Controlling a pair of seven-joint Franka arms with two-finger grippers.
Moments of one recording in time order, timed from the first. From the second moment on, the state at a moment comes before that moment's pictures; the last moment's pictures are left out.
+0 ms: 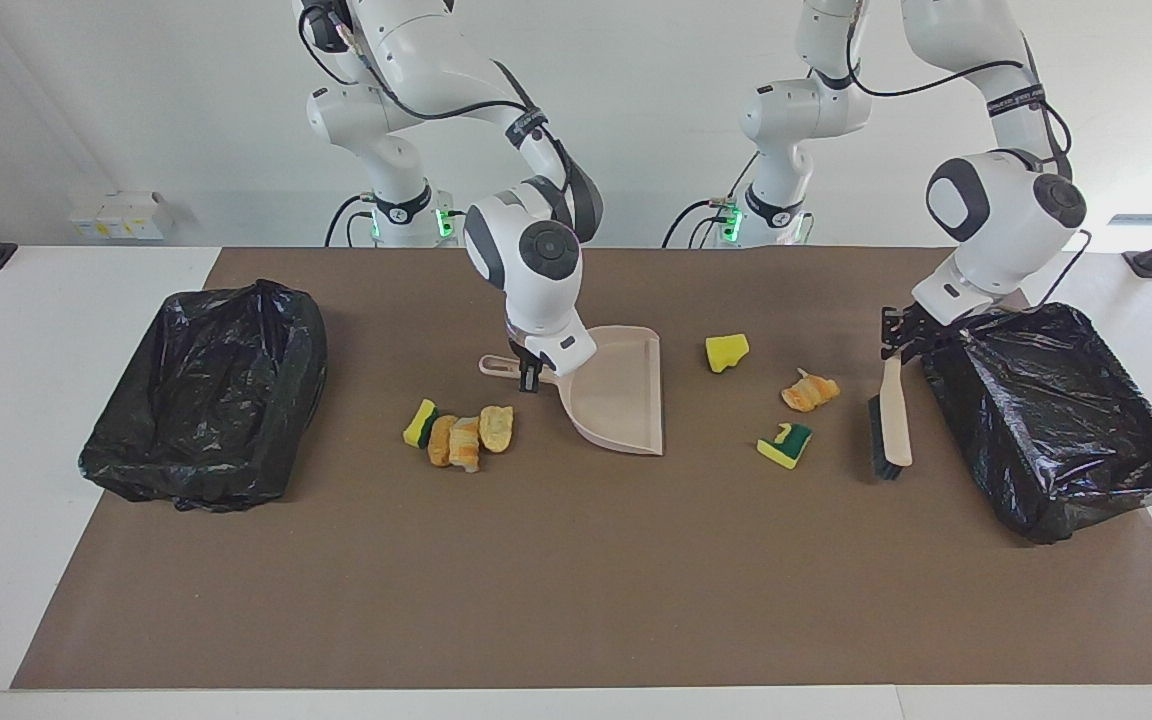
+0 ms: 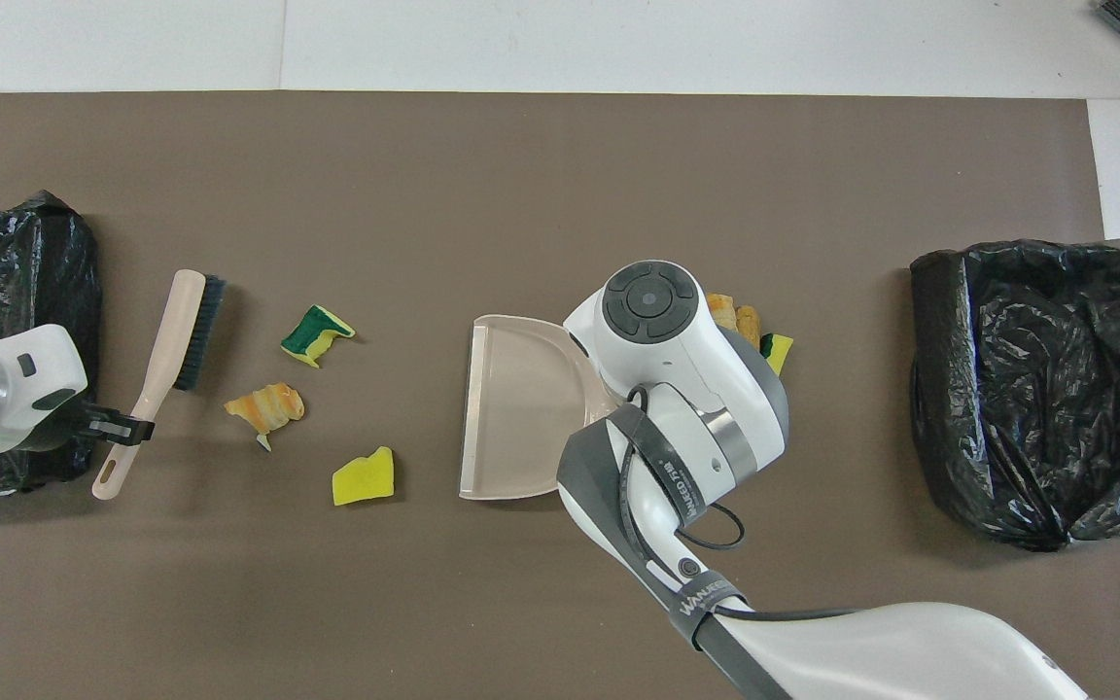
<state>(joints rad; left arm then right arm) 0.05 -0.04 0.04 -2.27 -0.09 2.14 0.47 0.48 0.36 0.05 -1.79 -0.05 1.94 -0.94</state>
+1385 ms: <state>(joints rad) -0.25 -0.07 0.04 -2.30 0.05 1.96 0.30 0.54 0.34 0.05 -1.82 -0.18 1.99 -0.72</state>
